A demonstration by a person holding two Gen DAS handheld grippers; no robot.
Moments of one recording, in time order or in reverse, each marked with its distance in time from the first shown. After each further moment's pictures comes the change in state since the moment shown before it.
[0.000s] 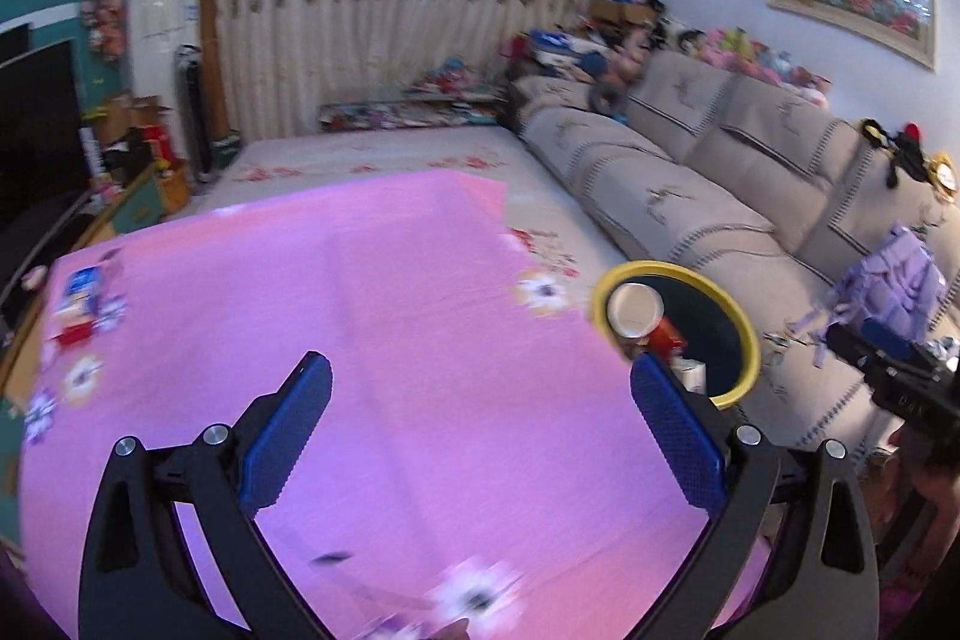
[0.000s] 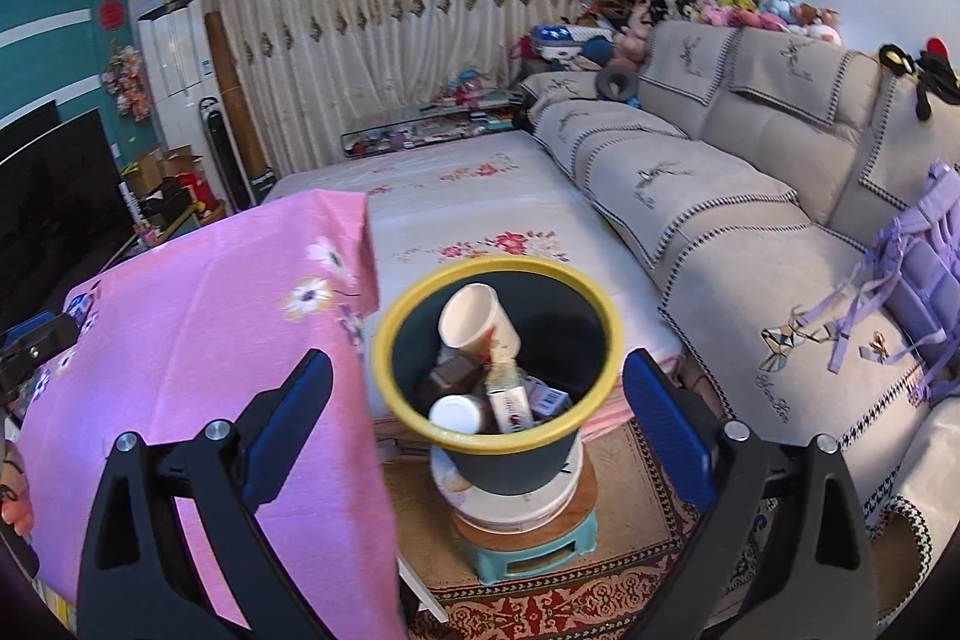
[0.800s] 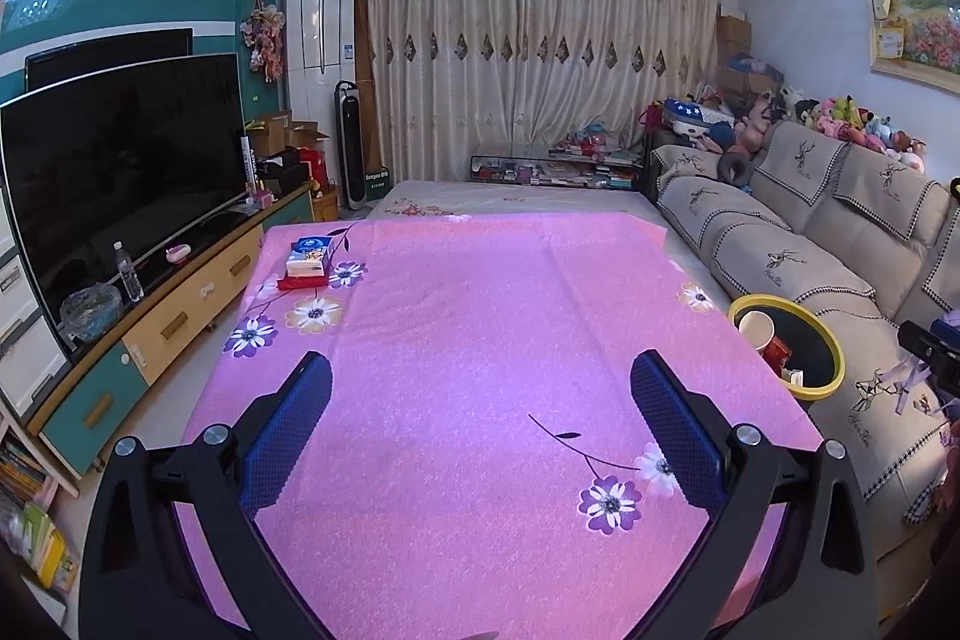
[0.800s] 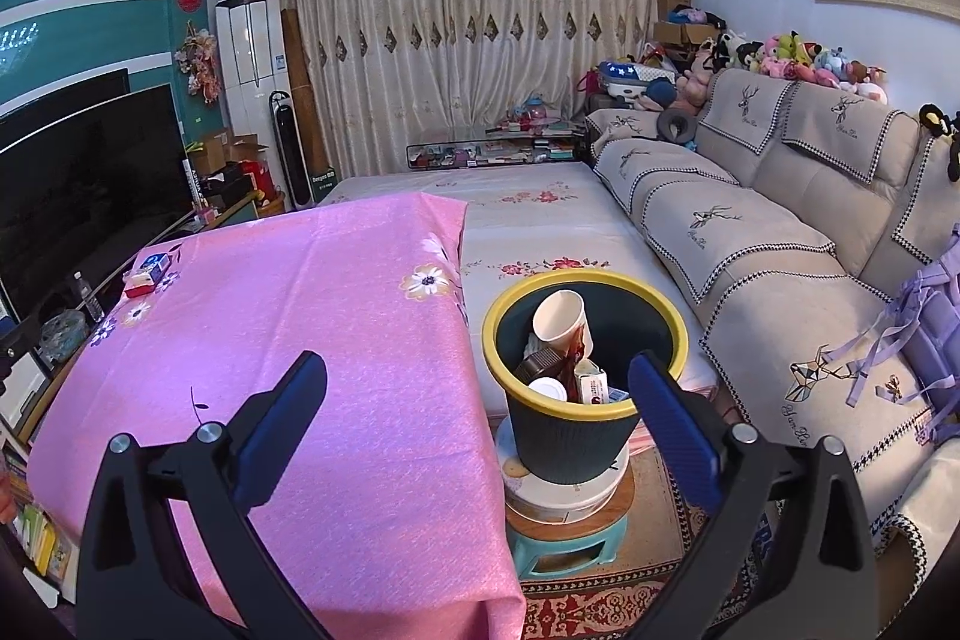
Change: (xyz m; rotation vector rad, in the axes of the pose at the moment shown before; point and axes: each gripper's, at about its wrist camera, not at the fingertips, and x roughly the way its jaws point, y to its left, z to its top) left arm -0.163 0.084 -0.083 -0.113 -0.146 0.295; right arm -0.073 0.069 -0.029 -0.111 -0.060 0.097
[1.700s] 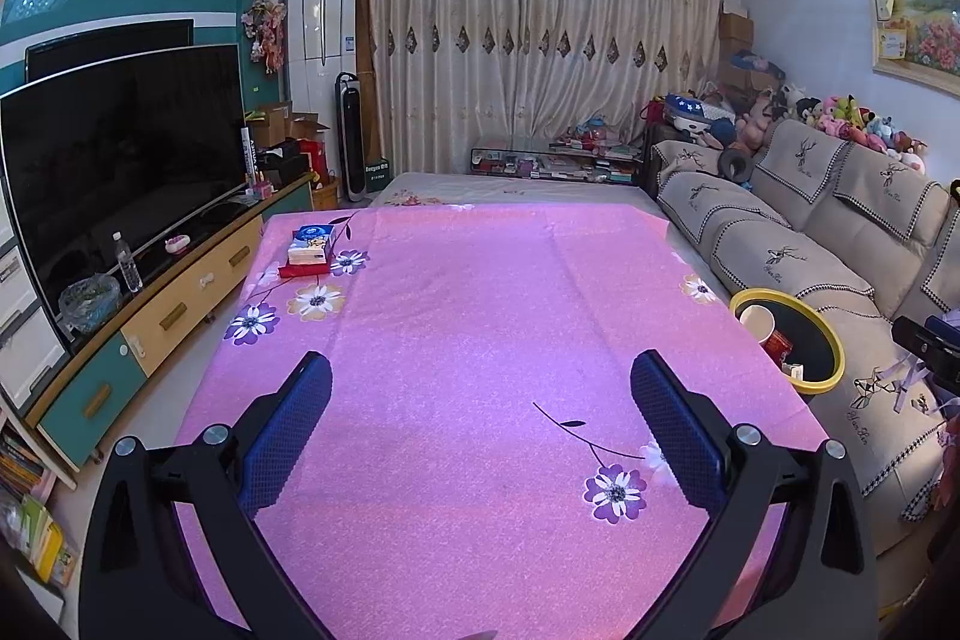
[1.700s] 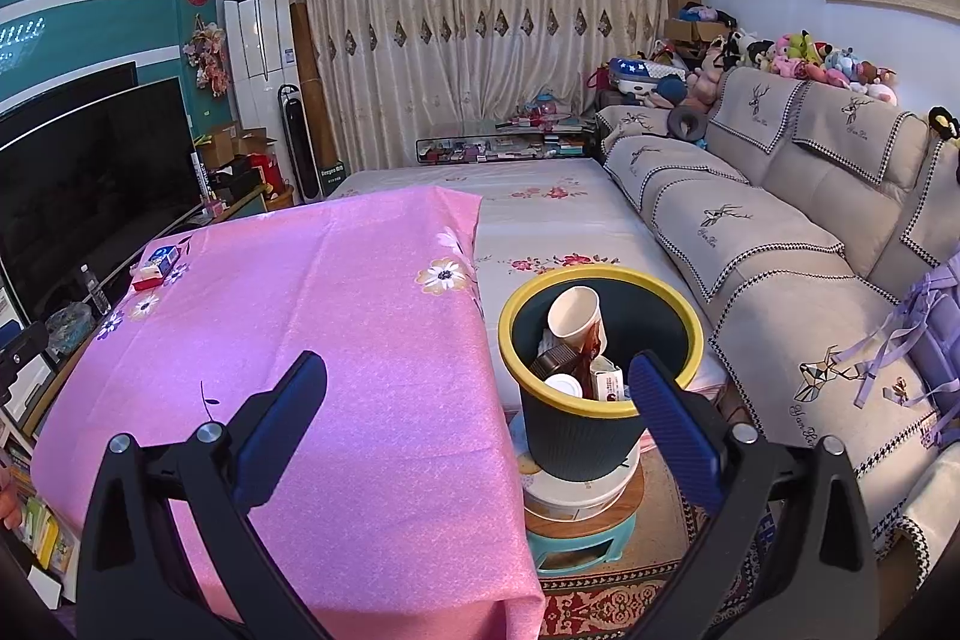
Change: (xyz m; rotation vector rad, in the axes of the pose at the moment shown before) left arm 0.011 -0.007 0.001 -0.011 0.018 -0.004; right arm 0.008 0.010 0.001 -0.008 0.014 0.017
